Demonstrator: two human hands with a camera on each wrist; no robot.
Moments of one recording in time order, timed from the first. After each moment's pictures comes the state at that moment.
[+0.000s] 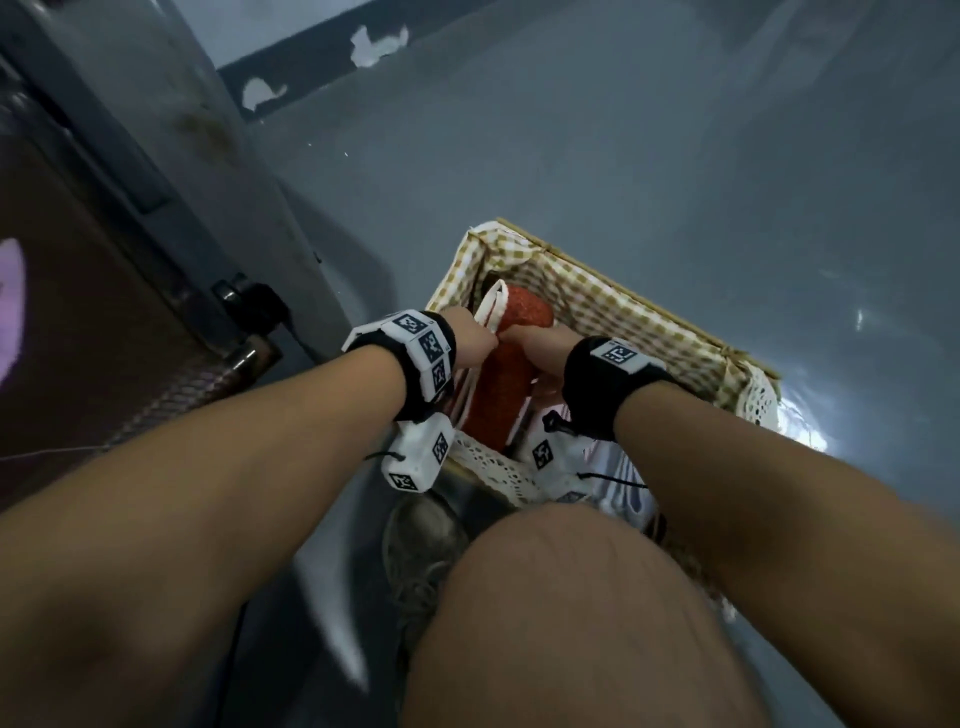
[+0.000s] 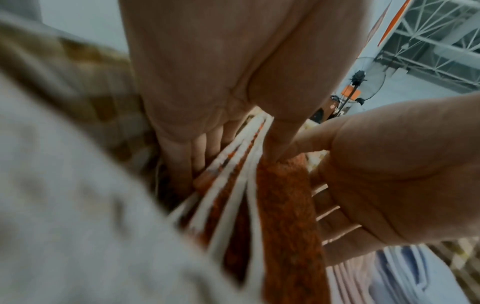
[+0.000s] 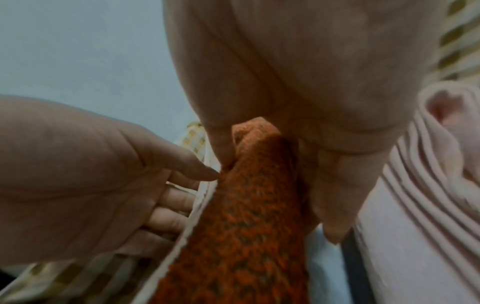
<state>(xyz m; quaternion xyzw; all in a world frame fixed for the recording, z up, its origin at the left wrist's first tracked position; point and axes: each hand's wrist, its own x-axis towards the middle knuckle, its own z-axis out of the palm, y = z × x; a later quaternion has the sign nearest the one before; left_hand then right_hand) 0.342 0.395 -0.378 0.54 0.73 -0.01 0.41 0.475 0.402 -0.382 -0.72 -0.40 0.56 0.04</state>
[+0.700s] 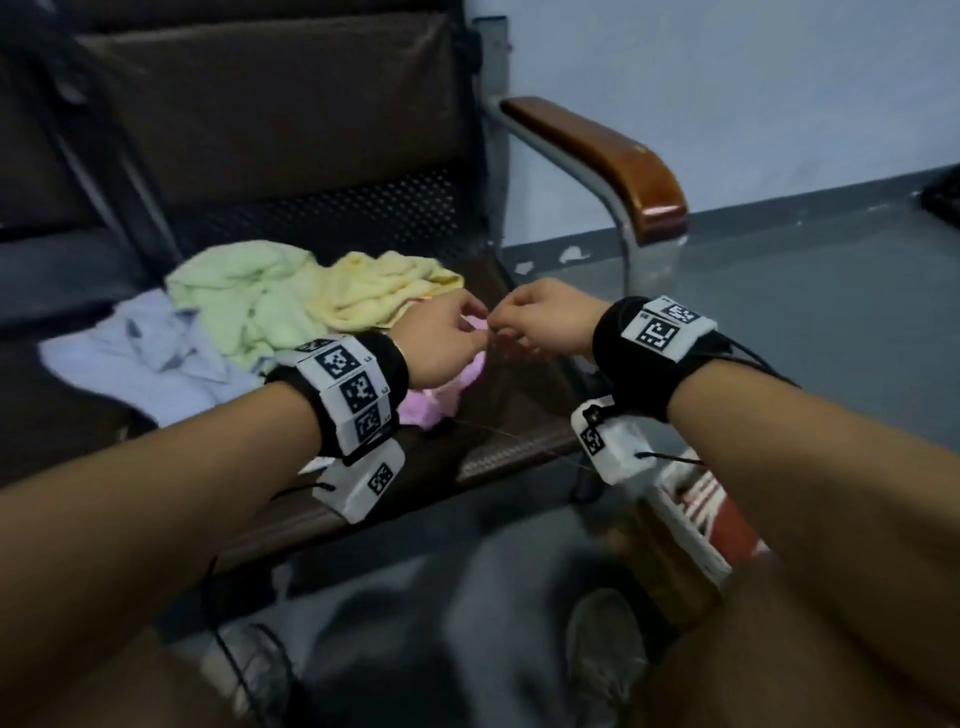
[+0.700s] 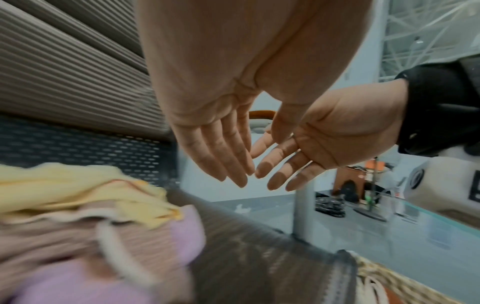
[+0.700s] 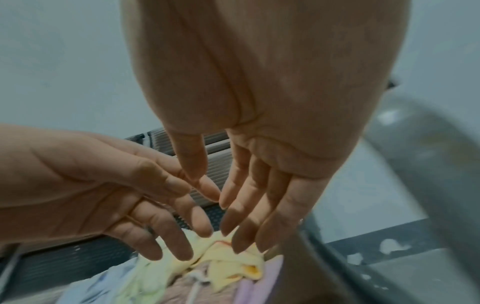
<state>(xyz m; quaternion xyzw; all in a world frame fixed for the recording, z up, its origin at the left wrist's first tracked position) 0.065 0.170 -0.182 0.46 0.81 0.29 0.22 0.178 0.295 -0.170 -0.32 -0.82 0.47 0.00</state>
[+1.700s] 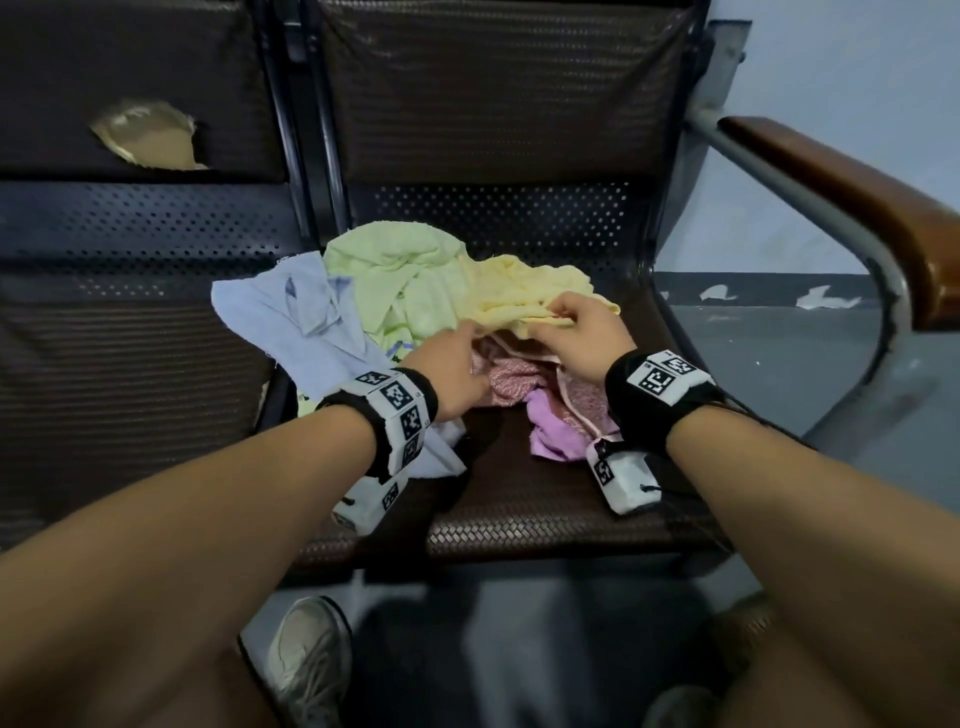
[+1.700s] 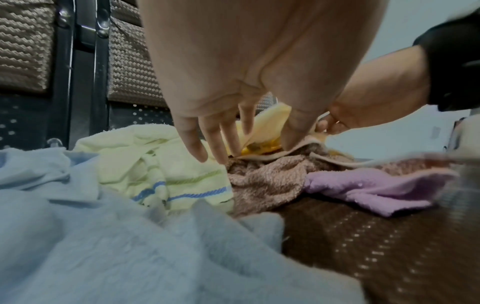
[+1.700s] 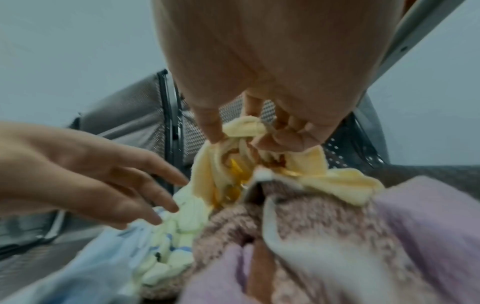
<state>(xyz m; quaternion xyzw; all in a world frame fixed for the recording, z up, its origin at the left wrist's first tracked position) -0.070 0.085 -0.257 0.38 0.89 0.19 0.15 0.024 0.262 -0.241 -0.27 -0.89 0.36 0.10</state>
